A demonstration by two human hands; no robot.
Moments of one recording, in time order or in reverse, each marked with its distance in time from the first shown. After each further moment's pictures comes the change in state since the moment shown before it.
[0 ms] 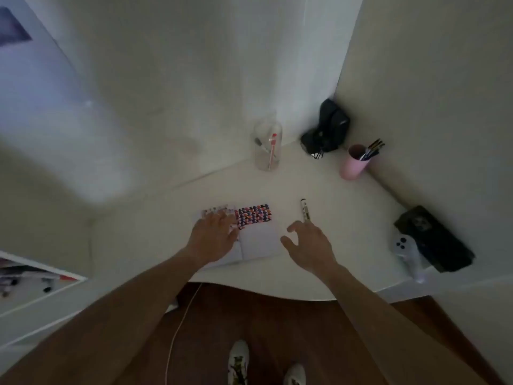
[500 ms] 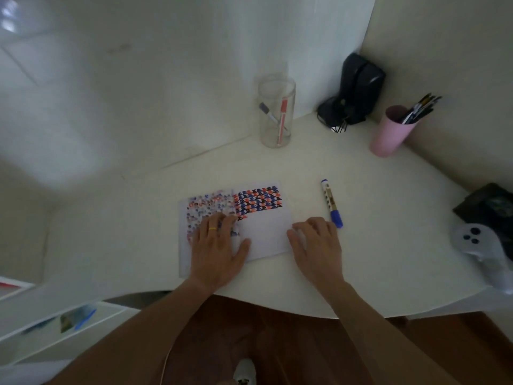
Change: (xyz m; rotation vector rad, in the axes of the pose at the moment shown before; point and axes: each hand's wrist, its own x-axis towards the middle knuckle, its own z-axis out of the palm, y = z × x) left_hand 0.021 -0.028 0.168 -0.028 0.351 -0.126; right_hand 0.066 0.072 0.149 -0.023 0.432 -0.109
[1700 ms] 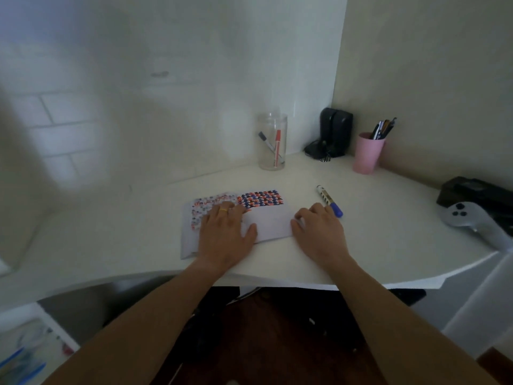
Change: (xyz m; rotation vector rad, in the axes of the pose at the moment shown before) left_hand -0.019 -0.008 0.032 -0.042 0.314 0.153; right_hand -0.026 0.000 0.025 -0.212 0.201 -0.120
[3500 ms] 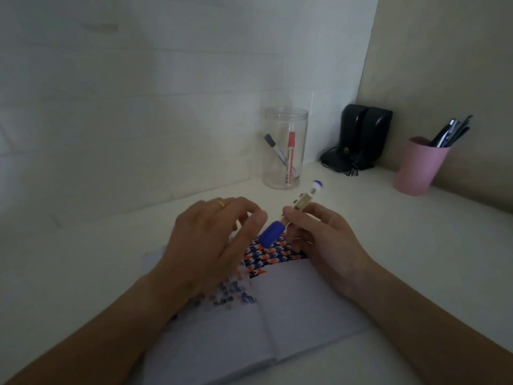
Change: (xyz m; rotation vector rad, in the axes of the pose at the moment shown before) left_hand 0.126 -0.051 0.021 -0.266 0.147 0.381; right_hand 0.129 -0.034 0.060 1.512 -0.250 0.347
